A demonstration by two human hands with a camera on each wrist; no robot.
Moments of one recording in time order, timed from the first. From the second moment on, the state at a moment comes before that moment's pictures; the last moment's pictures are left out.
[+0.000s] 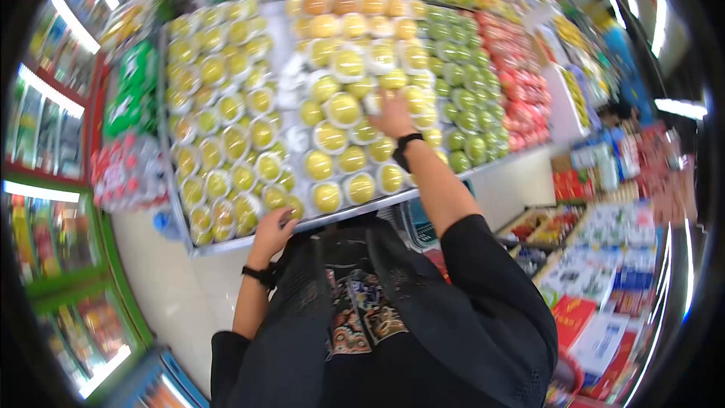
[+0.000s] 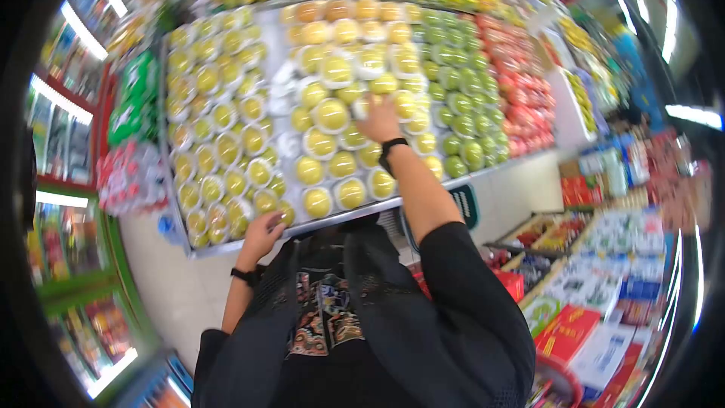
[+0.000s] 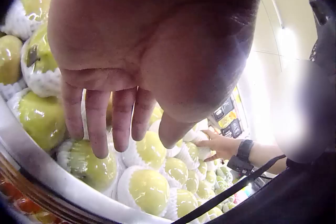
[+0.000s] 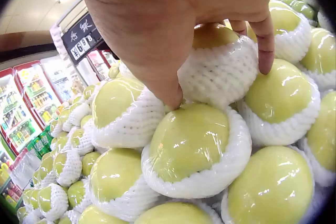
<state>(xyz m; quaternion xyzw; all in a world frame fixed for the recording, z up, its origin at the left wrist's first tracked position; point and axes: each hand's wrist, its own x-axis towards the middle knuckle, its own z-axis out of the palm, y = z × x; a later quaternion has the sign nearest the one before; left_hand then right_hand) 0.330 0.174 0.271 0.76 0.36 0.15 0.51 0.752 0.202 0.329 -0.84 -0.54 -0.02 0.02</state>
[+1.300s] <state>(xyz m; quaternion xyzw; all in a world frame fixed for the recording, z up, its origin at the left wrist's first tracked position) 0.409 0.244 0.386 0.35 0.24 0.21 0.88 0.603 0.134 0.435 -0.58 -0.48 0.43 0.50</state>
